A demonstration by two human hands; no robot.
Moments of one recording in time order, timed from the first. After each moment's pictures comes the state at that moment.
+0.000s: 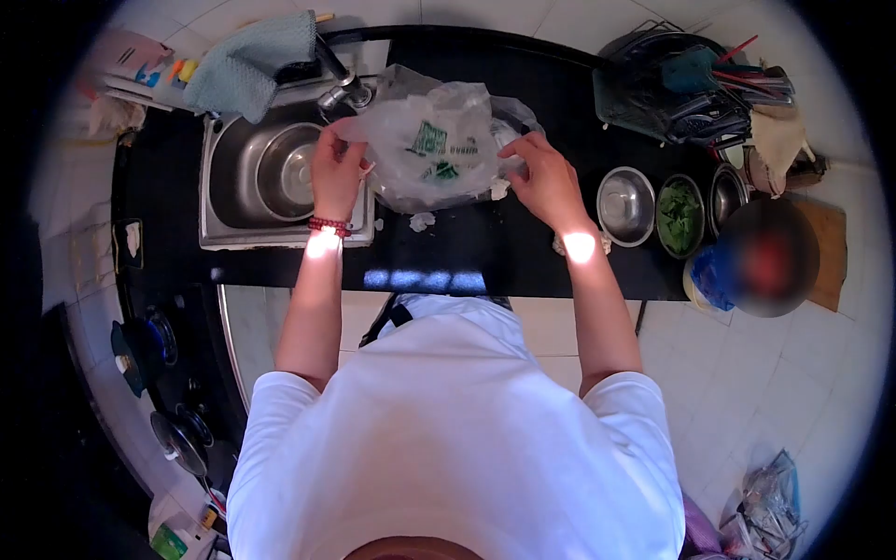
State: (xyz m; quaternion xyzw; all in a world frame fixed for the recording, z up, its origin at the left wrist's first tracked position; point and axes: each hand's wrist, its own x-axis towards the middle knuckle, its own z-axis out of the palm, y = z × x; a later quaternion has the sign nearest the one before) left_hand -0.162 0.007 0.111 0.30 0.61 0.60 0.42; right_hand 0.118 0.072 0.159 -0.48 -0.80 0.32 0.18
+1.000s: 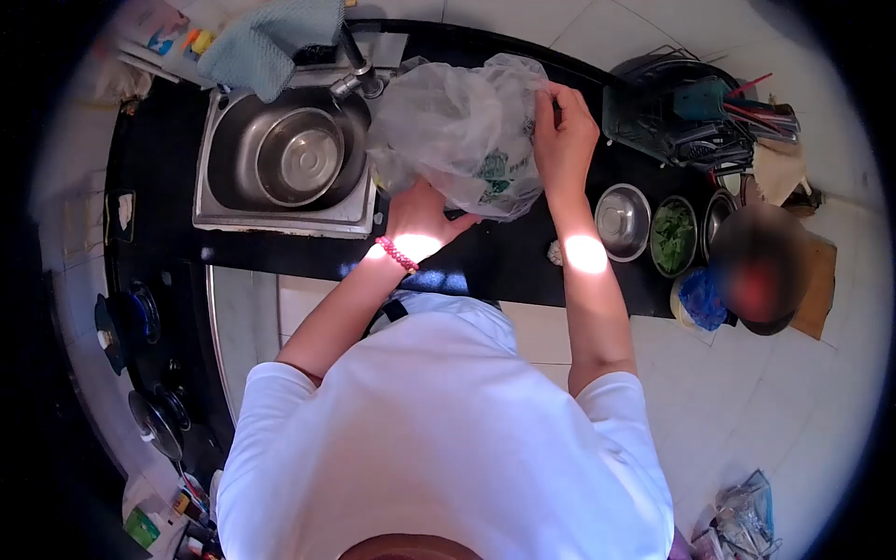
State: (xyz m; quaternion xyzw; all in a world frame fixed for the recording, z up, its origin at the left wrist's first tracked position) left_hand -0.075 -0.029 0.109 0.66 0.66 0.29 0.19; right_hand 0.076 0.118 0.171 -0.50 -0.72 0.21 0.44
